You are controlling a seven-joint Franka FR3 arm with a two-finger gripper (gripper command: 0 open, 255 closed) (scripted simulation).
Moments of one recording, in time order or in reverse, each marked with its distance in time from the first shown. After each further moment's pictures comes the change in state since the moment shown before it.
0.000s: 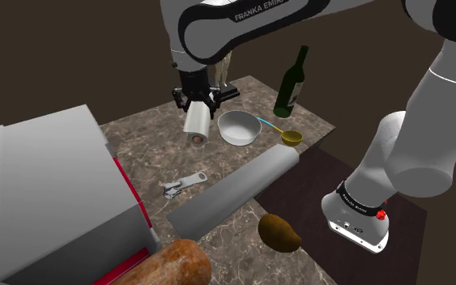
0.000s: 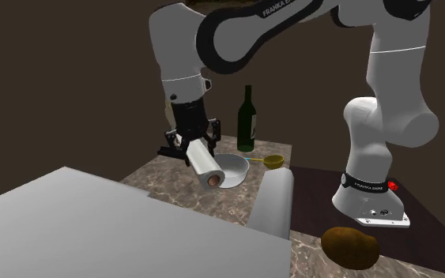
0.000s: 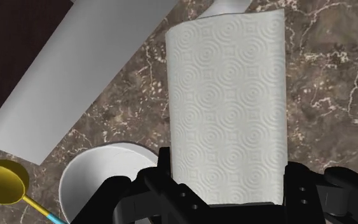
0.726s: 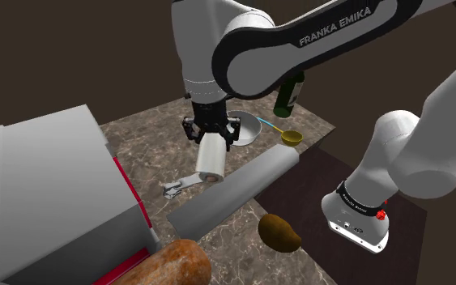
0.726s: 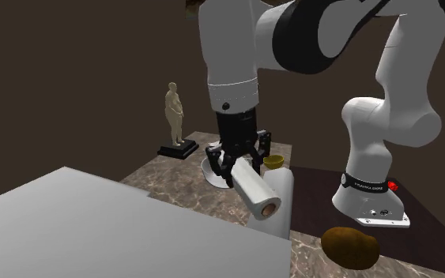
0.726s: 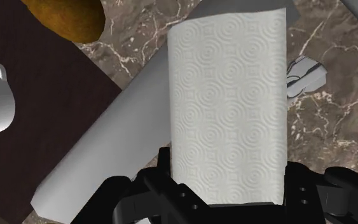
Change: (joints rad) arm 0.109 -0.226 0.105 -0.275 0.062 0.048 0.186
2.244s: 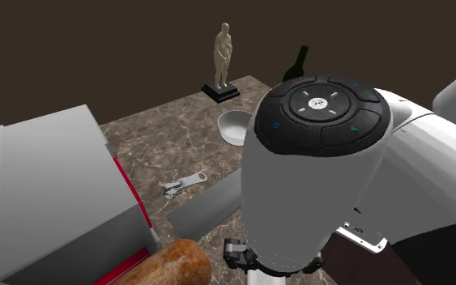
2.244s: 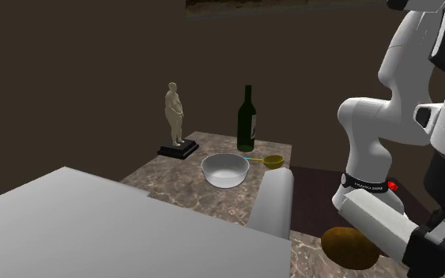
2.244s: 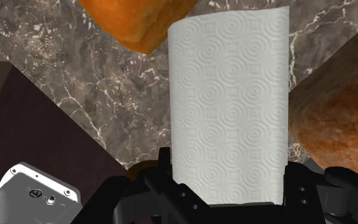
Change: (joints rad) arm 0.271 -0.146 0.330 -0.130 0.195 0.027 0.495
